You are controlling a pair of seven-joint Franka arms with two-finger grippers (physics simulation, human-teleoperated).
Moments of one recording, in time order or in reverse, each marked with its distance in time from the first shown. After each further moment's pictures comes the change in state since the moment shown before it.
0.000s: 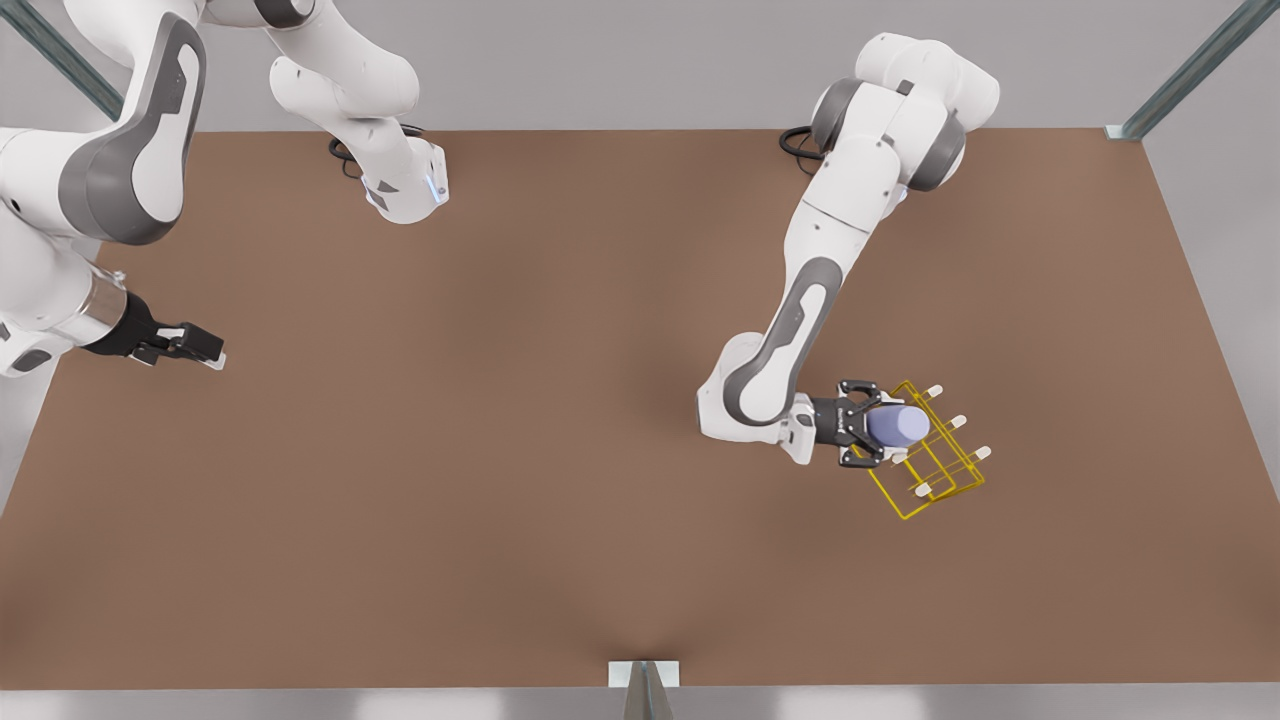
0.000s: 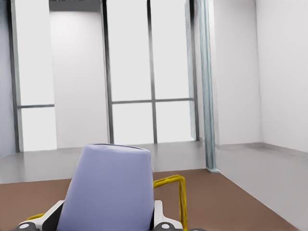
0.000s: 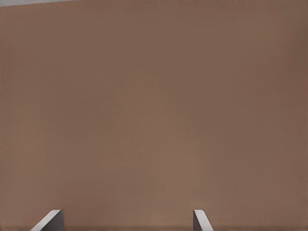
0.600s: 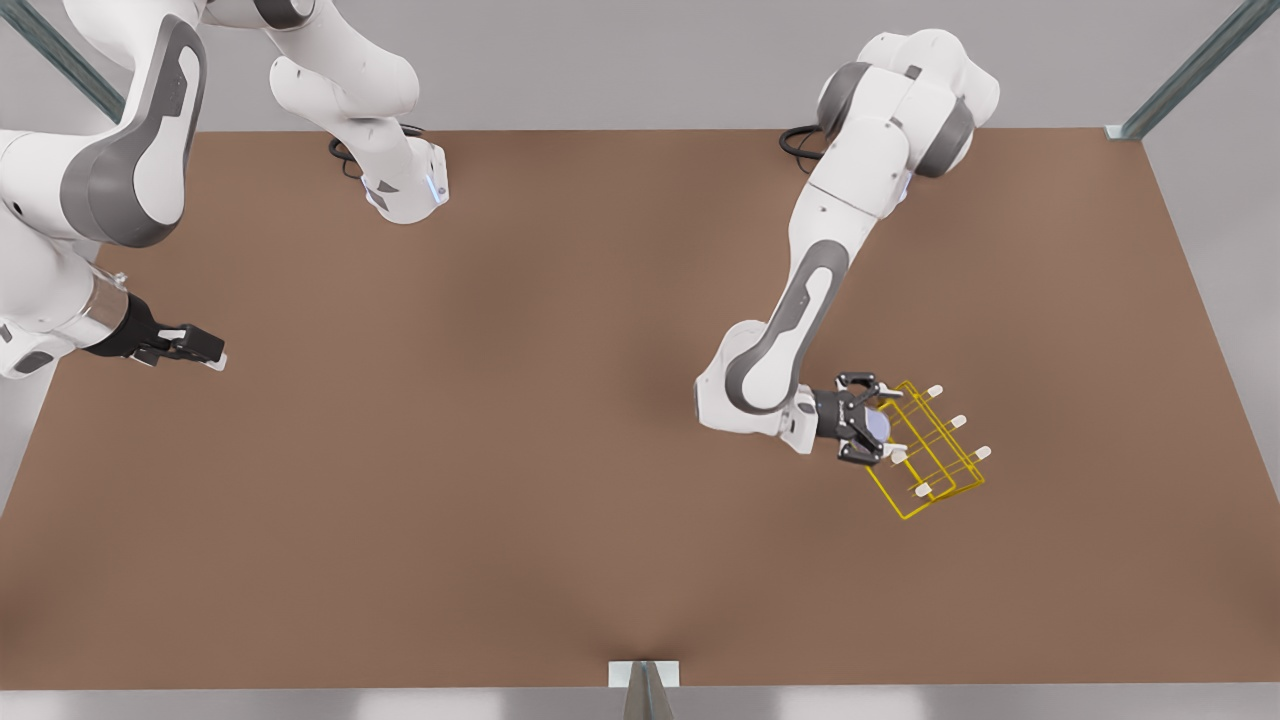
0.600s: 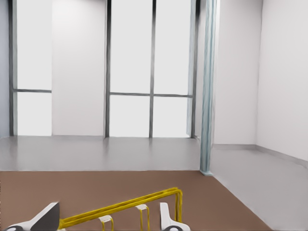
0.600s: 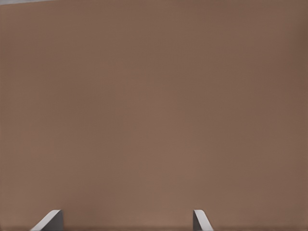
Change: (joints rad) left arm -0.008 -0.108 -0.025 -0.025 -0.028 0.013 -0.049; right arm 0.000 0.003 0.000 -0.001 -0.002 -0.001 0.001
